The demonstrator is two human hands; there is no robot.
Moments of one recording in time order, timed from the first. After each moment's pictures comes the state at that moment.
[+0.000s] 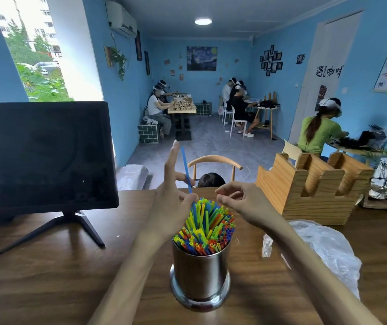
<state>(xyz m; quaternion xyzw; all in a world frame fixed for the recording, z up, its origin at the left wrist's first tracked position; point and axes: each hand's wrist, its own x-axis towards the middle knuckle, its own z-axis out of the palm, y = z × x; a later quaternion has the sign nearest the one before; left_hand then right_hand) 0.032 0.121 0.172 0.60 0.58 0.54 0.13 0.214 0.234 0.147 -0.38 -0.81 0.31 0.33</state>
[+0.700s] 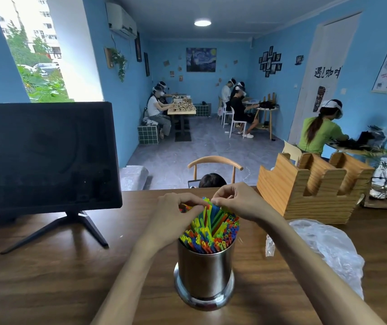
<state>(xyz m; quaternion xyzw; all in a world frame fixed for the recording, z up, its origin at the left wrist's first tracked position) 0.011 0.118 0.148 0.63 0.61 0.45 0.15 0.194 0.234 0.155 -0.39 -0.81 0.35 0.25</state>
